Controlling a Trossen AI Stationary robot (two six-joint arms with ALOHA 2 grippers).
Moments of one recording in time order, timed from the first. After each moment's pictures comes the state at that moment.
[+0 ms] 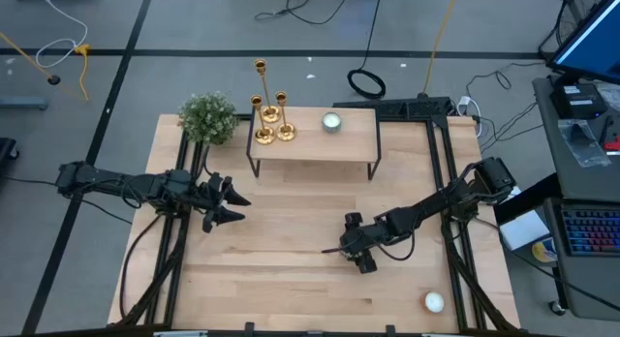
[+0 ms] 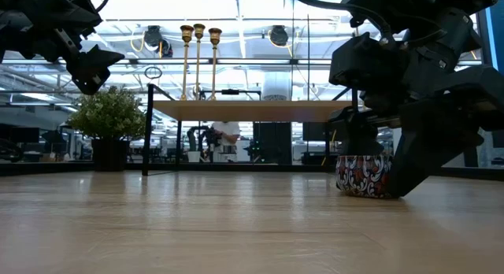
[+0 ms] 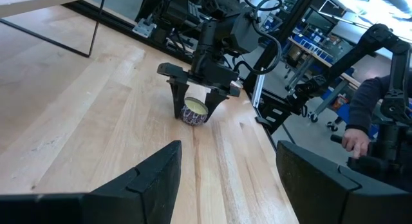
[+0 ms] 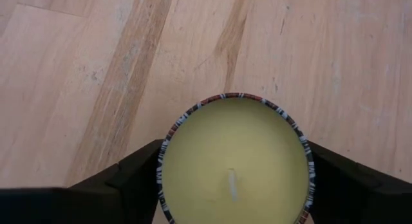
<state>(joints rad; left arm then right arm) -0.10 0.40 0.16 0.11 0.13 -0.49 0.35 1.72 0.80 -0.05 0.03 0.12</state>
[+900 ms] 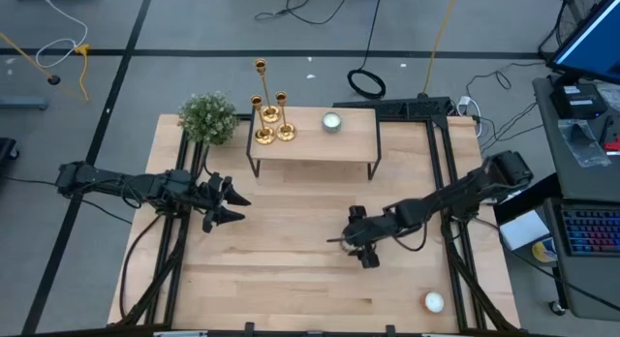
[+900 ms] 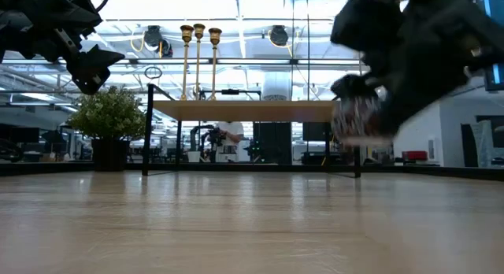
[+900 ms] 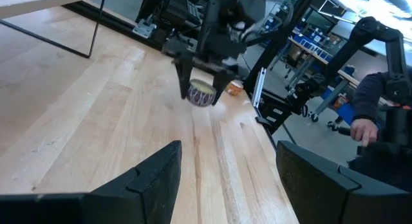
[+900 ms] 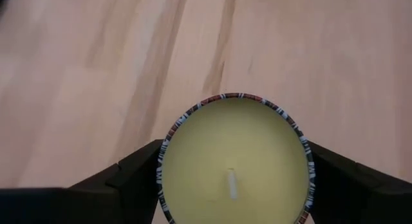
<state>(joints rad) -0.10 0.40 0.16 0.11 0.13 -0.48 0.33 1.56 0.80 -0.13 0.03 0.16</state>
